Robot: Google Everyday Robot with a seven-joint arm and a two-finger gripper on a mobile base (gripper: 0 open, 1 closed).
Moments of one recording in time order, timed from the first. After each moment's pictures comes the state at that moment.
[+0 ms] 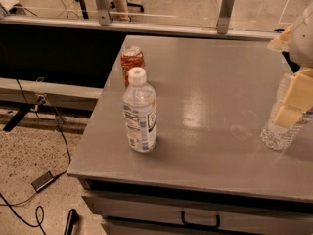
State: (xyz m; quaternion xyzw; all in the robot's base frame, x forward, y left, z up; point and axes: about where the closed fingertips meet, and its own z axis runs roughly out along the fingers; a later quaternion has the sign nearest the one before) arm 0.438 -0.216 0.979 -0.60 0.78 -0.04 0.16
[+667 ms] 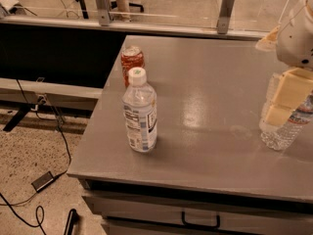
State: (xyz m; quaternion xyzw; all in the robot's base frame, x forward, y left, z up) arm 0.445 -0.203 0.975 -0.62 0.76 -0.03 0.16
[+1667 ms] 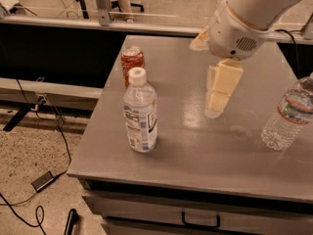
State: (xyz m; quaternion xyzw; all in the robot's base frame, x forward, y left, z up) arm 0.490 -0.100 0.955 -0.72 0.67 0.05 0.18
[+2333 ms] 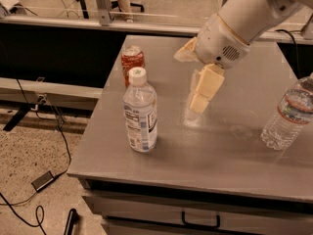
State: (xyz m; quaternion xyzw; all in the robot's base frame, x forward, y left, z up) arm 0.498 -0.064 0.932 -0.70 0.66 0.17 0.22
